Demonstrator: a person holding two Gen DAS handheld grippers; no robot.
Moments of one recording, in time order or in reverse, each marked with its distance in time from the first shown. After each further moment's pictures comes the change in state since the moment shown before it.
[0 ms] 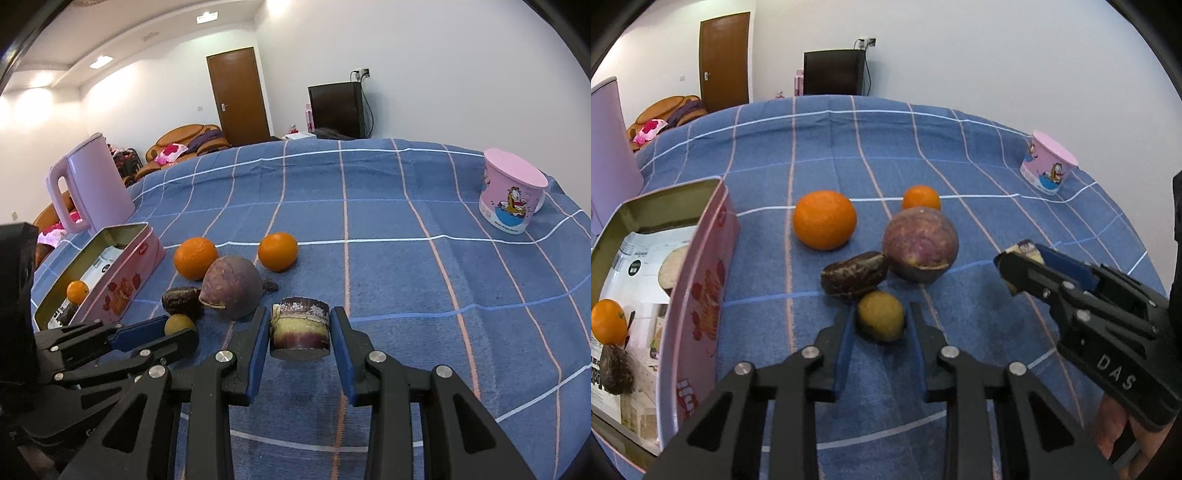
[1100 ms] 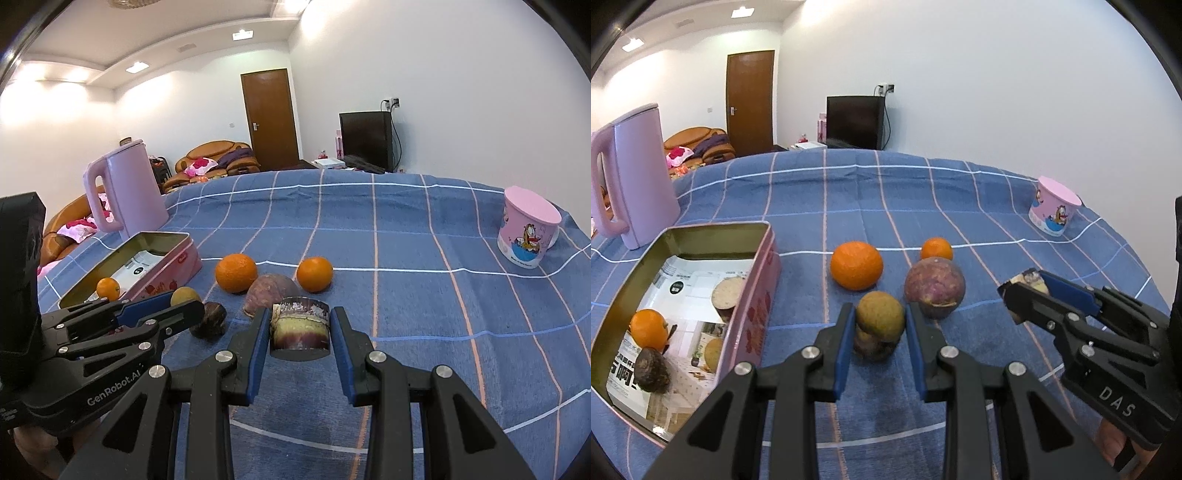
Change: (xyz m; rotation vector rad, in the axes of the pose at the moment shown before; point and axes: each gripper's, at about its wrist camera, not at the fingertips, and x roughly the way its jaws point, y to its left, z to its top) left arm -0.037 0.005 -0.003 -0.020 -0.202 0.079; right arm -0.023 0.013 -0.002 -0.078 -0.120 0.086
